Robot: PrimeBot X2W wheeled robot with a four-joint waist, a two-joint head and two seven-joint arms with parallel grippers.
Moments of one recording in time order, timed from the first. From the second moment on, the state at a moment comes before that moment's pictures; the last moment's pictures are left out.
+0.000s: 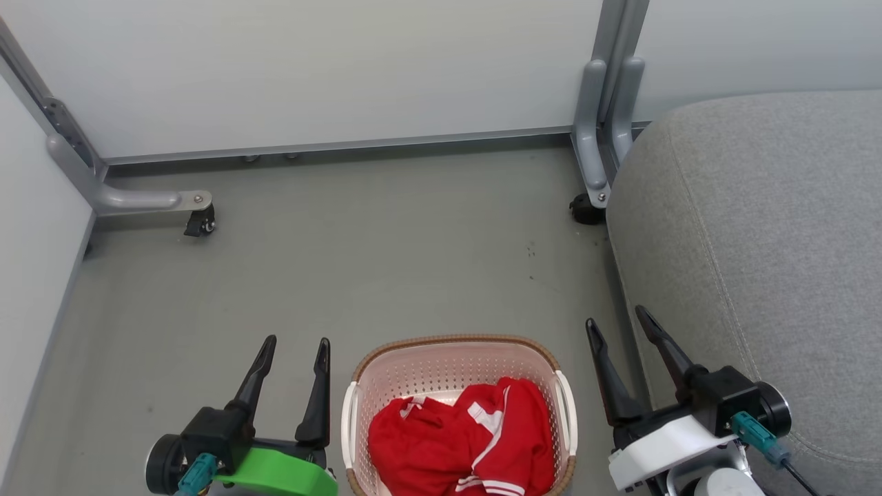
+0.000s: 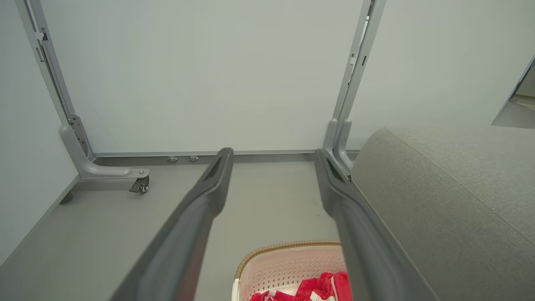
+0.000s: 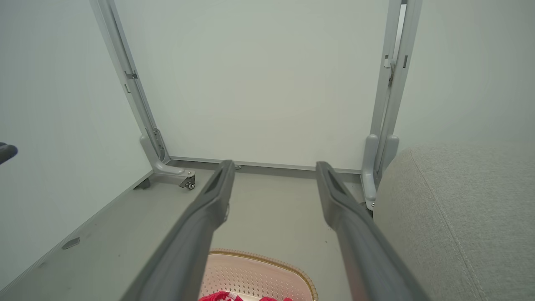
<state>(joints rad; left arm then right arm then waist) 0.00 0.05 -0.17 0.19 -0.22 -0.13 -0.26 -0.01 -0.05 0.18 0.14 0.11 0.13 -0.26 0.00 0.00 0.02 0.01</state>
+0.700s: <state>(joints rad) -0.30 0.12 -0.35 0.34 -0.15 -0.13 -0.26 -0.20 -0.07 0.04 0.00 0.10 0.13 -0.26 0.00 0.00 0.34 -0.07</state>
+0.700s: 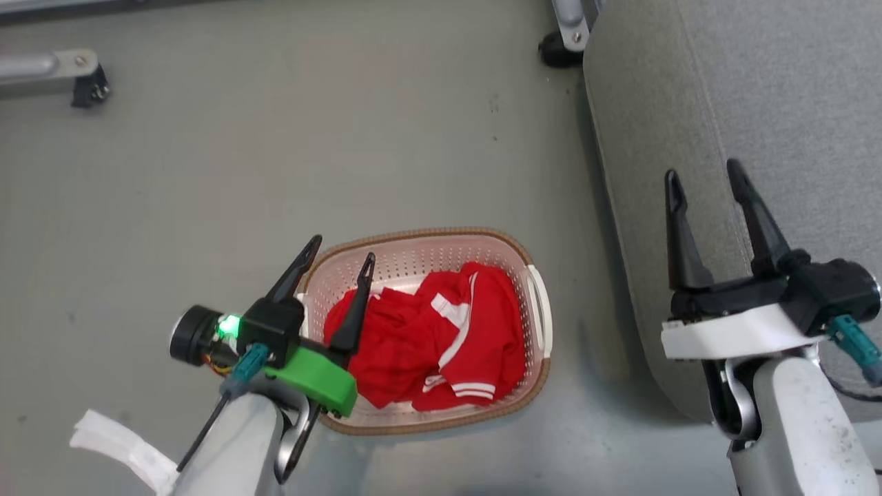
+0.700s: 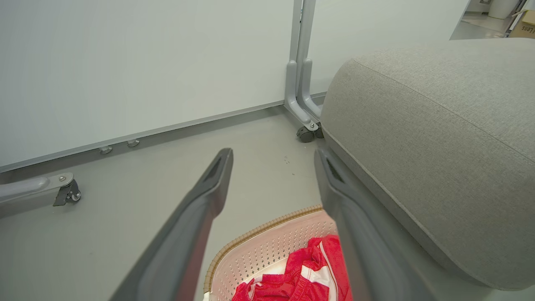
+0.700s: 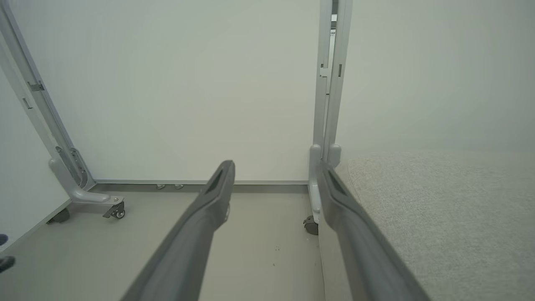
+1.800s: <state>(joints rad) -1.06 0.32 -1.26 0.99 -0.32 -0.13 -0.11 -0.44 -0.05 0.12 -0.13 0.18 0.13 -0.26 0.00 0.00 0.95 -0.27</state>
